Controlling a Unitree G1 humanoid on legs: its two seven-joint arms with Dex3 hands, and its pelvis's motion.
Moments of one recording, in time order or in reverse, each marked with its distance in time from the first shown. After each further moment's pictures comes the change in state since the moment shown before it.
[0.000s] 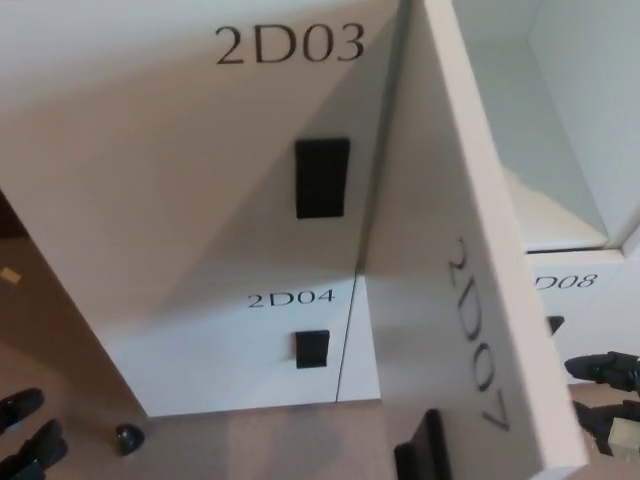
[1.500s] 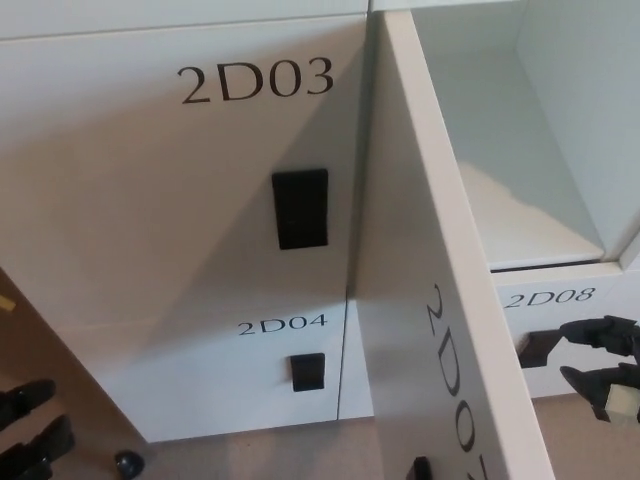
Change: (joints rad) left_arm 0.037 -0.009 -0.040 -0.081 0.040 -0.048 0.013; right_arm -0.035 -0.009 -0.003 -0.066 0.003 0.005 0.015
